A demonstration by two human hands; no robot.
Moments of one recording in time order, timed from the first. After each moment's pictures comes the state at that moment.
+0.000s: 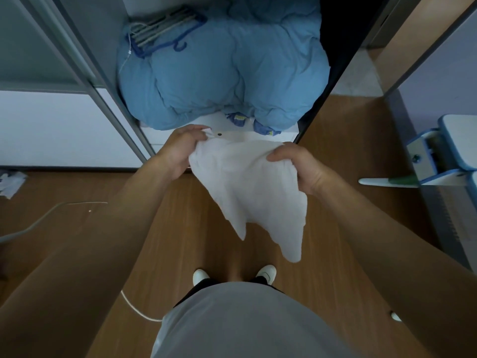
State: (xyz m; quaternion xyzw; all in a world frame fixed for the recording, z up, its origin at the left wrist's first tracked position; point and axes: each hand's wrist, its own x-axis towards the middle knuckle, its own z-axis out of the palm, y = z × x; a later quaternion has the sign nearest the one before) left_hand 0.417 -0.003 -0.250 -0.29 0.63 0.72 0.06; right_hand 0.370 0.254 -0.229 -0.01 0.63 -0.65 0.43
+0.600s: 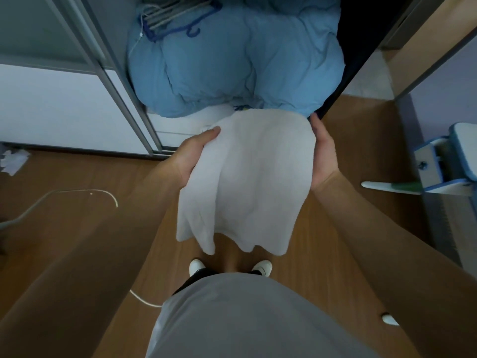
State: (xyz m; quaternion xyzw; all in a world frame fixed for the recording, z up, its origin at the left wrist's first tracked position) left_hand 0.448 0.004 -0.272 -0.30 0.51 0.79 0.13; right_hand 0.366 0.249 -0.242 0.09 0.41 -0.84 0.35
